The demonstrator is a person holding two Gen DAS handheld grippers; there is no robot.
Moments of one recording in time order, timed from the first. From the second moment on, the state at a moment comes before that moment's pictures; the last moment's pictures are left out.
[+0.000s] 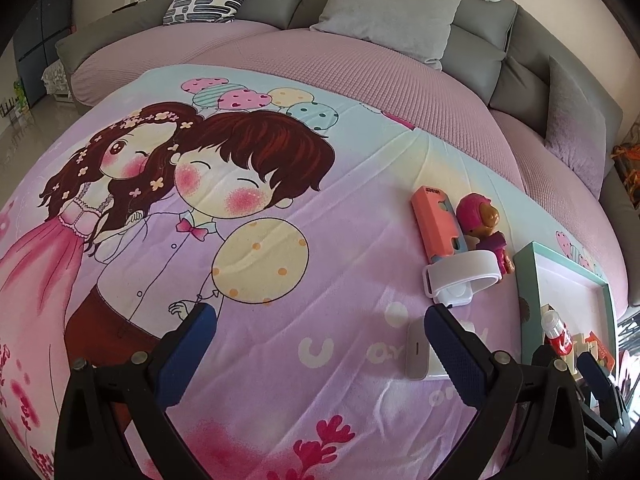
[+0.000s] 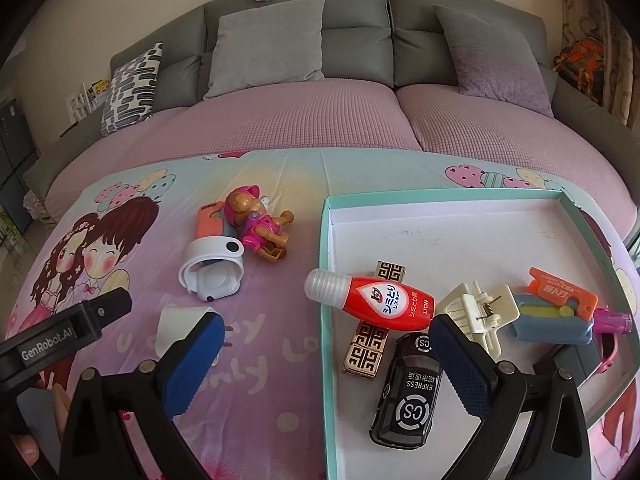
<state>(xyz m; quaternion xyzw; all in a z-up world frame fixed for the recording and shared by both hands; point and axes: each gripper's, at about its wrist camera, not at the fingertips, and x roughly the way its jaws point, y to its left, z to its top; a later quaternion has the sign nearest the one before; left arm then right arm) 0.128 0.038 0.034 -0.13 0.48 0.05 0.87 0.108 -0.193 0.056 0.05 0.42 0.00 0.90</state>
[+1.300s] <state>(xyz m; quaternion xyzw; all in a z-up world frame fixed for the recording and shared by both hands) 0.146 -0.040 -0.001 0.01 0.51 0.01 0.86 0.104 -0.232 0.067 0.11 0.40 -0.05 0.91</state>
